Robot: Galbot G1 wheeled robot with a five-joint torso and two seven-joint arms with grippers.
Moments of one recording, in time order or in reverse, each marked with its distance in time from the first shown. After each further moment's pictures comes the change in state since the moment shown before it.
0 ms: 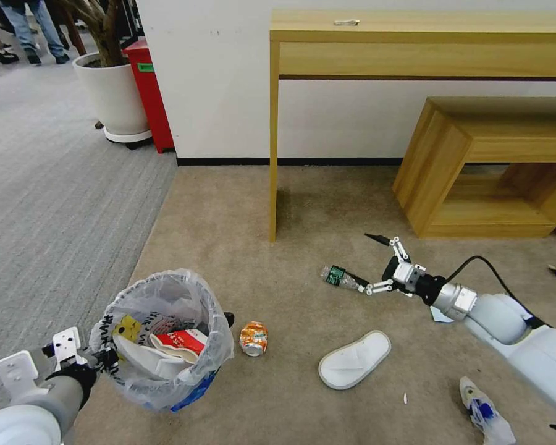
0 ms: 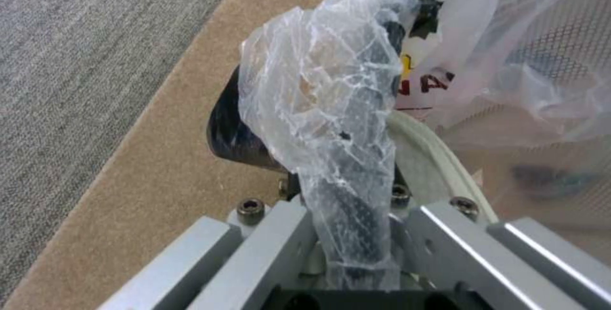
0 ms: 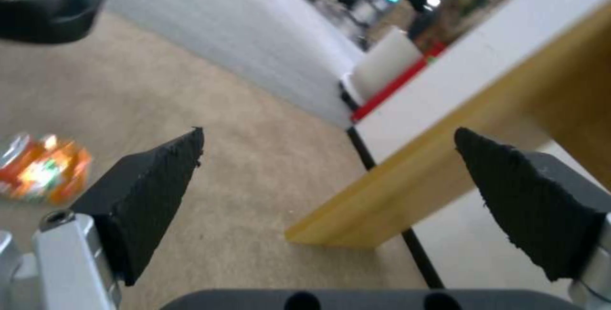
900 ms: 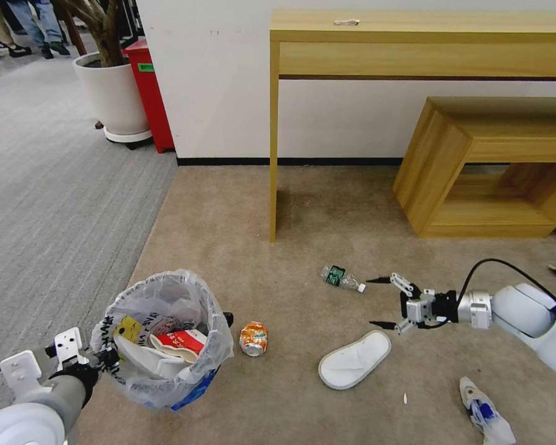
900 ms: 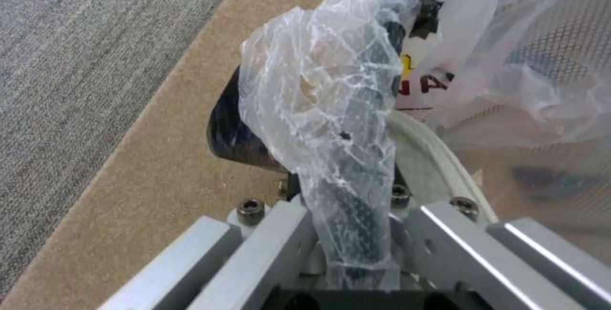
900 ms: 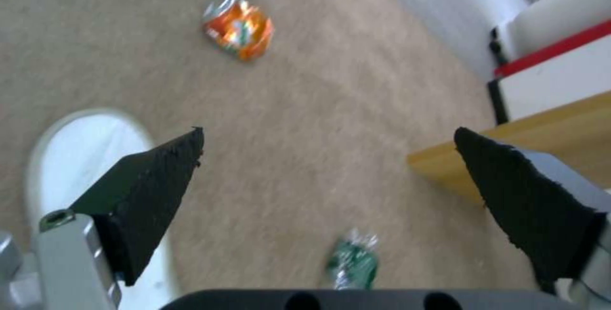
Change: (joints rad) left arm -0.017 -0.012 0.010 0.026 0.013 0.000 0.001; right arm 0.073 -0.141 -0.170 -0.073 -0.149 0.013 -0.173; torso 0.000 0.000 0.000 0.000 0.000
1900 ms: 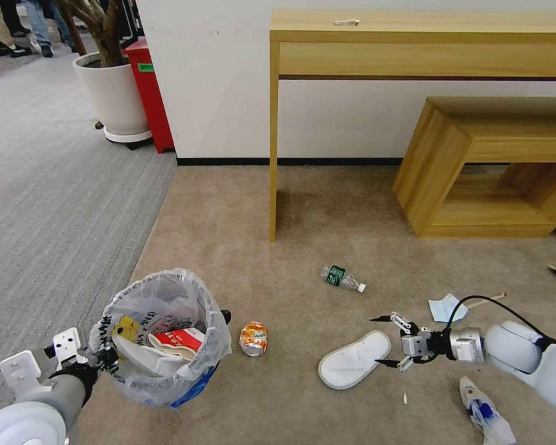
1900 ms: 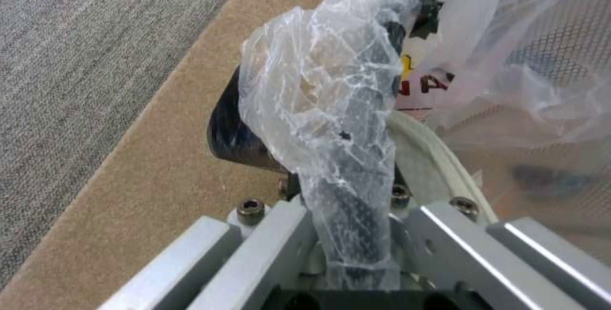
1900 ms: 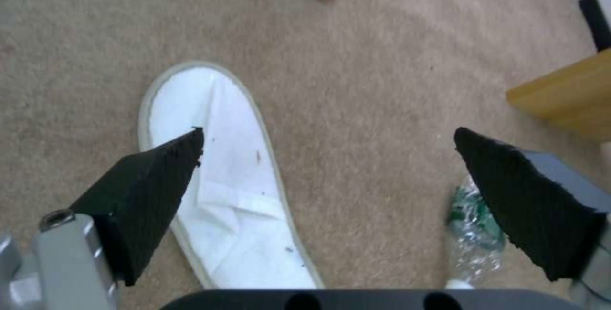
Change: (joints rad) left arm -0.017 -0.026 0.001 0.012 0.014 0.000 0.003; right arm 0.027 0.046 -0.225 -0.120 -0.032 -0.081 0.112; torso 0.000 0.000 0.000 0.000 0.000
